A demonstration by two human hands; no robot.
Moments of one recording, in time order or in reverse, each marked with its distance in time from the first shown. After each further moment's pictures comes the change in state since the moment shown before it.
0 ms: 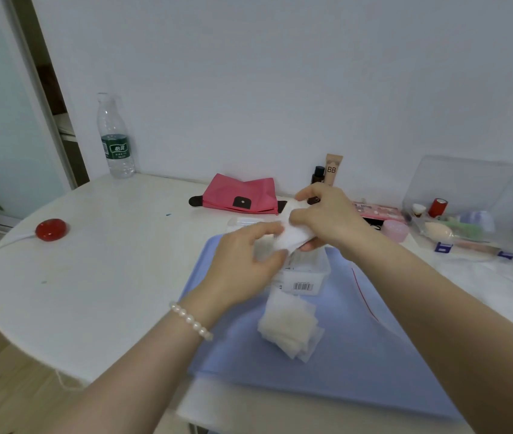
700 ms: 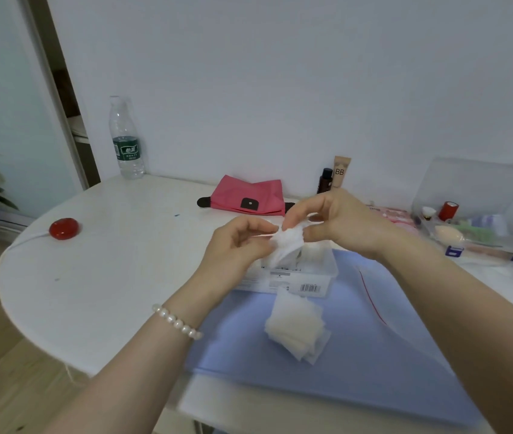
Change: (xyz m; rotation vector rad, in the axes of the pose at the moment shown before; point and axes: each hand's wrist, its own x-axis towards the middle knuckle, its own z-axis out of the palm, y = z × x) left_hand -0.002 0.002 -0.022 -0.497 -0.034 -0.174; right_hand -0.003 0.004 -0.019 -0.065 -0.393 -0.355
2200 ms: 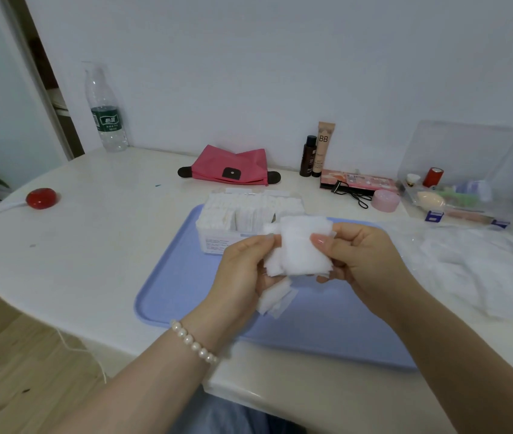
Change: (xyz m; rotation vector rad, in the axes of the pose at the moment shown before) left_hand -0.048 -0.024 0.081 -0.440 0.148 -0.326; right_hand -0.094 0.059 0.024 0.635 0.358 0.201
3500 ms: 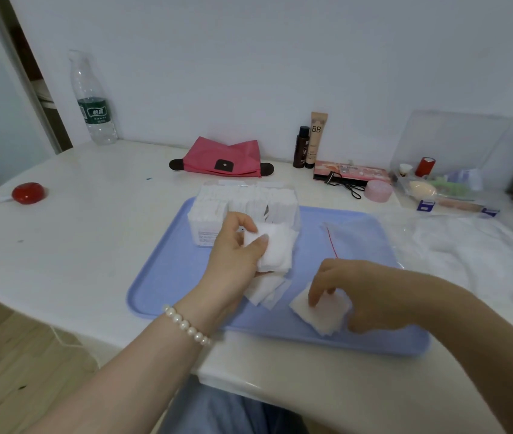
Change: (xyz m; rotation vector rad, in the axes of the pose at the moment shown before) left_hand 0.008 -0.003 -0.009 0.352 0.042 0.096; right_hand -0.015 -0.009 -0.028 -1.444 -0.669 0.039
